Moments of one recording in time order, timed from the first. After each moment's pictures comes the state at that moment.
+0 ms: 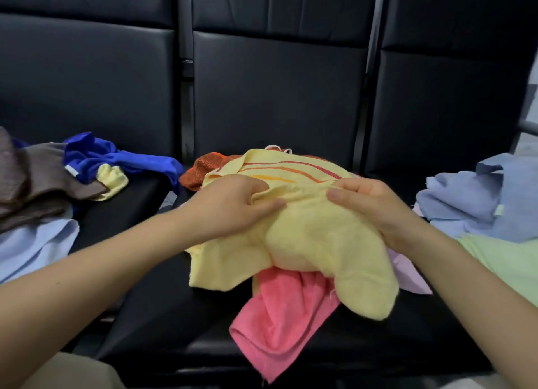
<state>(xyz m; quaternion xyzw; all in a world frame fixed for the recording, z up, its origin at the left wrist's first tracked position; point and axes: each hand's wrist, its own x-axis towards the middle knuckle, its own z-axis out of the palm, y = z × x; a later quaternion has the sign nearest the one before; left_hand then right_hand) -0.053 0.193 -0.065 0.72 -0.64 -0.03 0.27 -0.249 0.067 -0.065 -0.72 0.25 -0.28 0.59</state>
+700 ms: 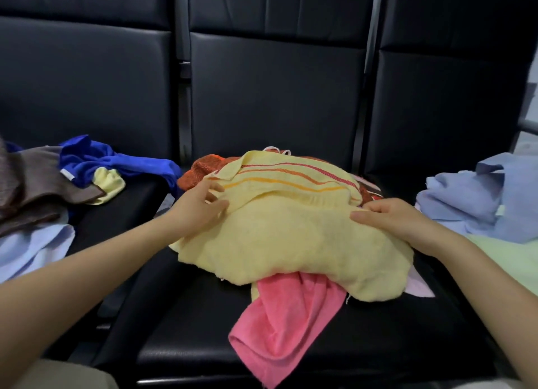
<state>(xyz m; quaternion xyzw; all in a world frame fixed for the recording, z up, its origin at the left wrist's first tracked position) 0.029 0.164 -0.129 0.80 -0.44 -0.15 0.37 -0.283 0.002 -0.095 -0.80 0.38 -0.16 0.43</state>
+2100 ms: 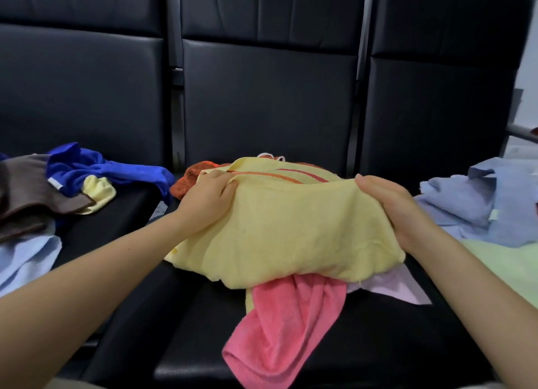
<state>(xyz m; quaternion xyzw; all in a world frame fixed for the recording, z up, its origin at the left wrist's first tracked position) 0.034 0.119 -0.127 0.76 -0.57 0.02 0.31 -0.267 0.015 -0.080 -0.64 0.28 -0.36 0.62</state>
